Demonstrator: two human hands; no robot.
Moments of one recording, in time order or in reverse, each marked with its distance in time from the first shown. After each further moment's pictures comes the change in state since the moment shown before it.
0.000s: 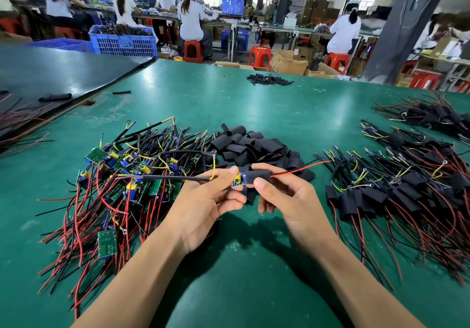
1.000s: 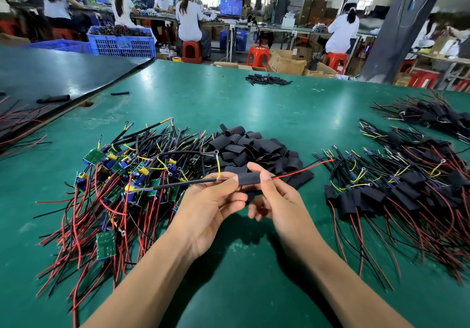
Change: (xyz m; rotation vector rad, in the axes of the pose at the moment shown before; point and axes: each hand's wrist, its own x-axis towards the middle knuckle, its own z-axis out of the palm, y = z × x) left_hand 0.003 -0.011 0.006 -0.077 0.102 -0.061; right_hand 0.000 0.006 0.016 0.089 0.051 0.166
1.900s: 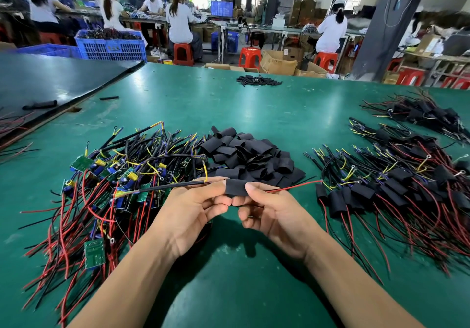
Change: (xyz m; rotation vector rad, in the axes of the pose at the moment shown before) left_hand 0.003 0.008 -0.011 0.127 -0.033 -0.024; right_hand -0.002 -0.009 -0.013 0.339 -0.156 0.311
